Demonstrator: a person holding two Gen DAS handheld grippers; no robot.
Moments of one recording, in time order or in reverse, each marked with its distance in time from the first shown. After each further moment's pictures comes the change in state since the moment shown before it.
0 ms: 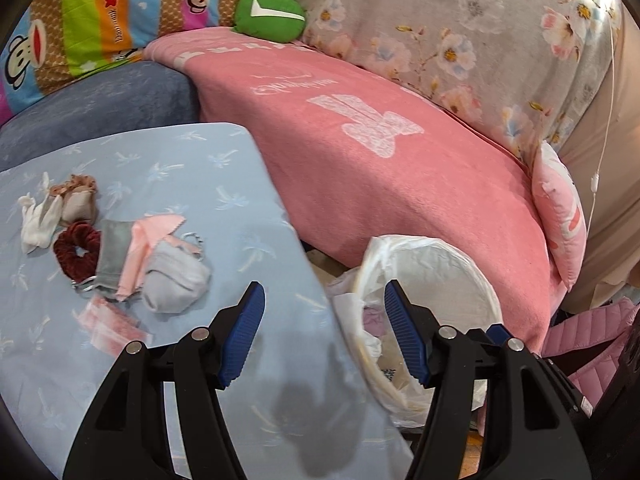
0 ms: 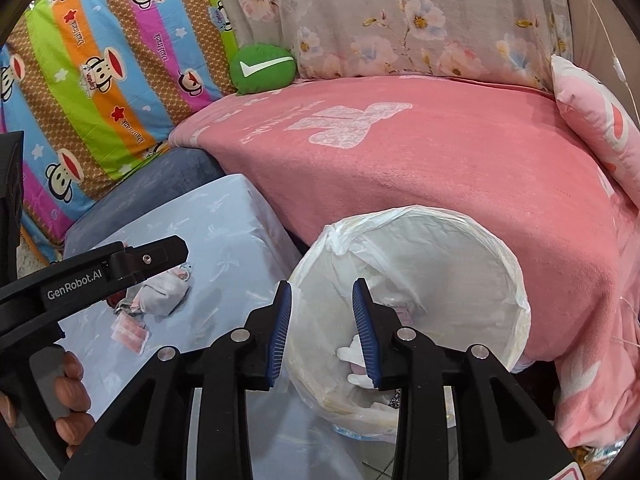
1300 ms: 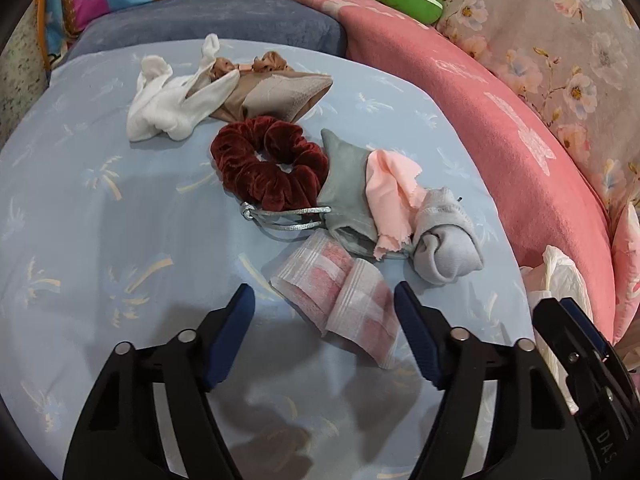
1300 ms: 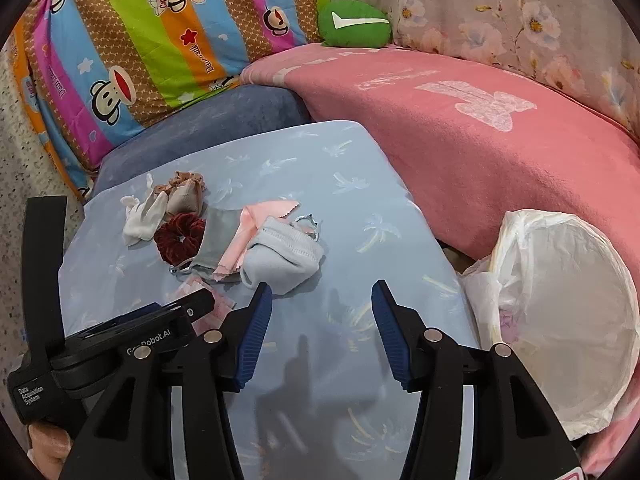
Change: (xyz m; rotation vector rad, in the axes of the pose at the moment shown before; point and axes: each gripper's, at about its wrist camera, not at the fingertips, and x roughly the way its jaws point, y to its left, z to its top) left arm 0.011 0.175 -0.045 -0.289 0.097 0.187; right arm 0.078 0.158 -0.024 -0.204 0.138 0.113
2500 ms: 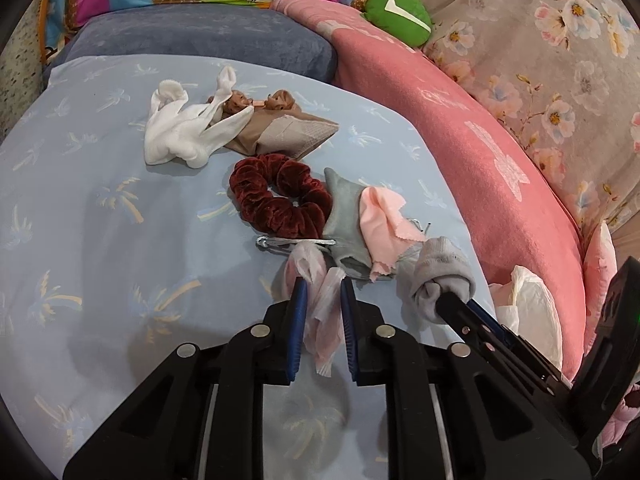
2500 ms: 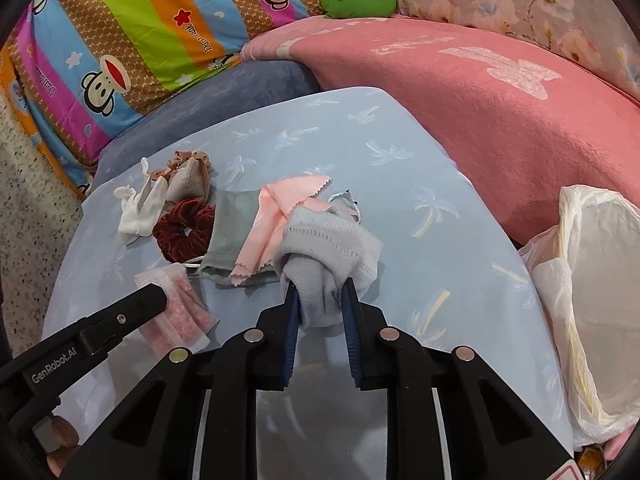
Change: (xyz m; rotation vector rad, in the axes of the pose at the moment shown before) left arm -0.033 0.014 0.015 -0.012 -0.058 -0.095; right arm 0.032 0.025 0.000 0.051 0.063 0.039
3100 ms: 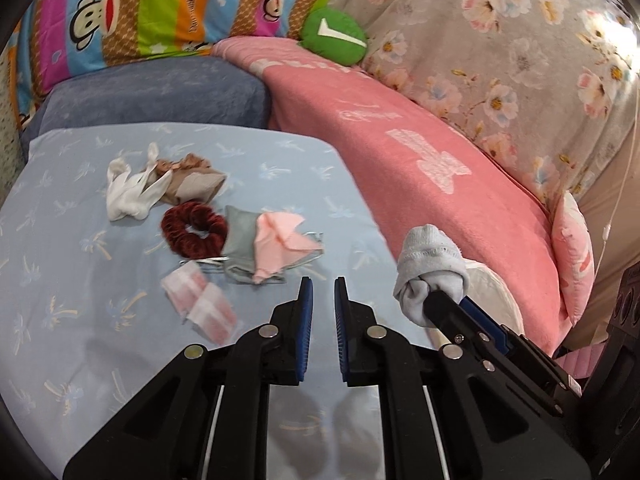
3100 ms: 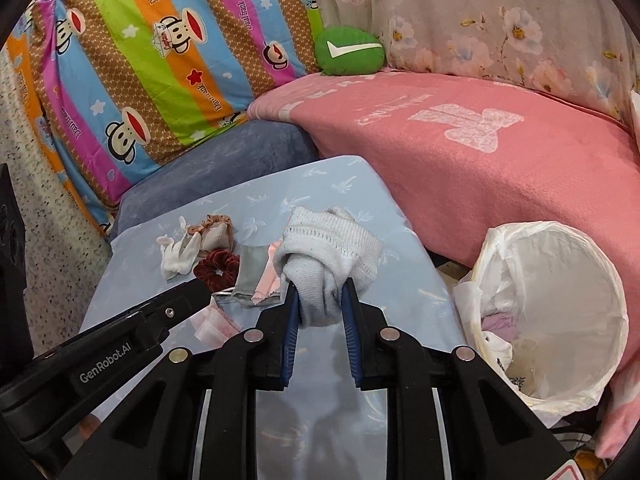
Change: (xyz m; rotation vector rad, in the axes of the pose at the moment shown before) left arm -0.051 -0.090 -0.012 0.166 -0.094 -0.068; right arm -0.116 -0.035 0.002 0.027 -0.182 0.016
